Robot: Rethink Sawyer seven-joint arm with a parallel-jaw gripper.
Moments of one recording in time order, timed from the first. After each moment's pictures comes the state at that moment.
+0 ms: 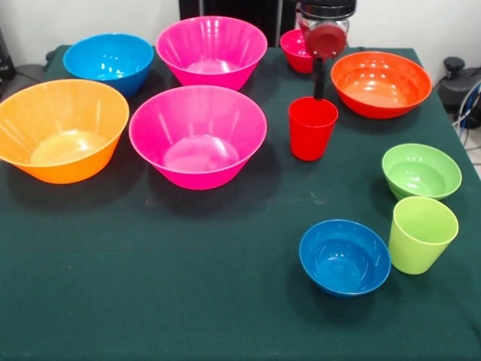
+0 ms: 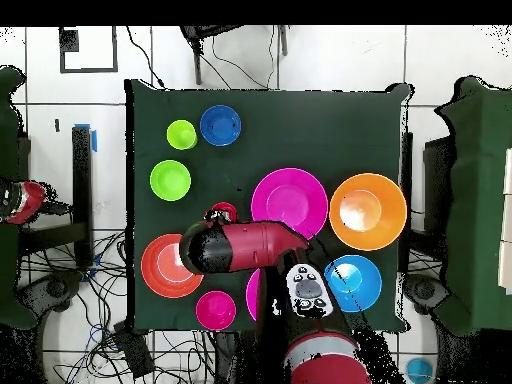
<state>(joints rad) -0.23 -0.69 0.16 1.89 -0.22 0.35 0.31</state>
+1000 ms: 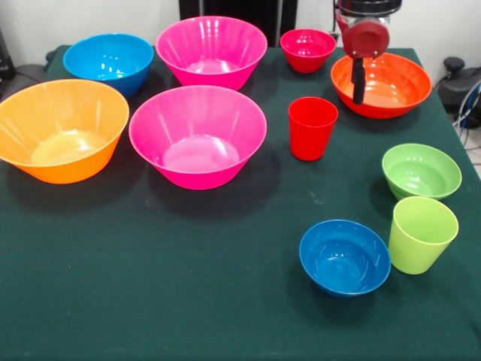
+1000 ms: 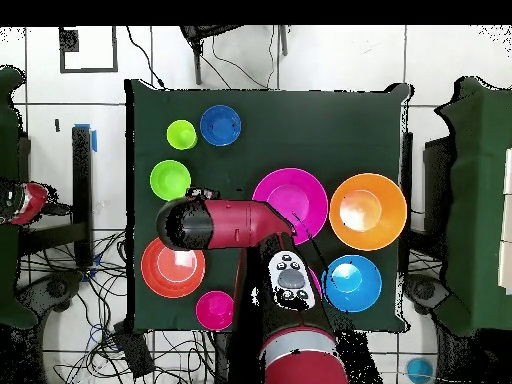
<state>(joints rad) -0.17 -0.70 0.16 1.80 -0.05 0.43 0.32</state>
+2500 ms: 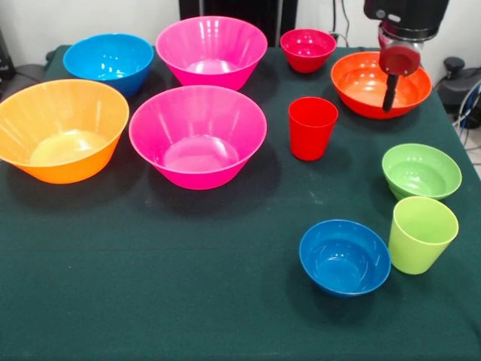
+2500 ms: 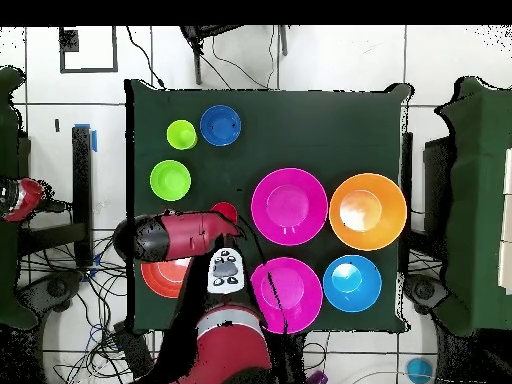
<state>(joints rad) 0.03 -0.57 0.08 1.76 -0.02 0.42 0.63</state>
